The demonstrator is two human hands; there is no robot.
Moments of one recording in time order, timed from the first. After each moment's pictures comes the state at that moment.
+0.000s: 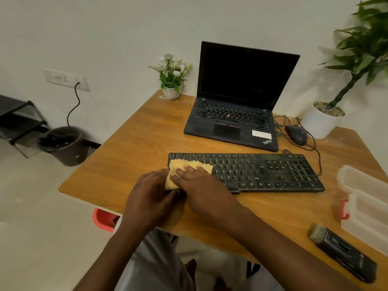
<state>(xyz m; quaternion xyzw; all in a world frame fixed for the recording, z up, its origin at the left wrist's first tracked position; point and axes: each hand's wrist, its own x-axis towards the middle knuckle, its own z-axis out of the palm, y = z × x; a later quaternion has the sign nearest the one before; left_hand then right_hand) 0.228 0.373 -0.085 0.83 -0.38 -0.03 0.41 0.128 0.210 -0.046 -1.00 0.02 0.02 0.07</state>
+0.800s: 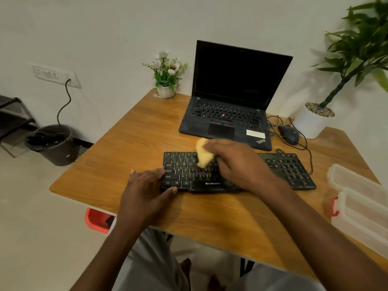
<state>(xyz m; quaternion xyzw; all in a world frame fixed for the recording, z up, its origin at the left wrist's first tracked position) 0.236 0.368 -0.100 0.82 -0.34 0.00 0.45 0.099 0.139 0.015 -0.99 0.11 -0.09 0.10</state>
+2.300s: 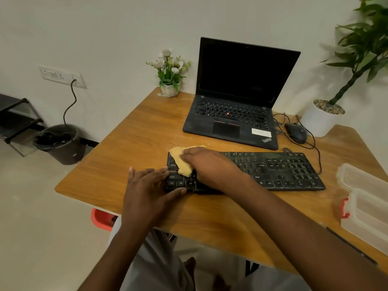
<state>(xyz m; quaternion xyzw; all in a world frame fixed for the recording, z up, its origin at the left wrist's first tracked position) 0.235 0.362 -0.098 0.86 -0.33 0.03 0.38 0.166 0.168 -0.018 -1.00 0.05 0.03 0.02</state>
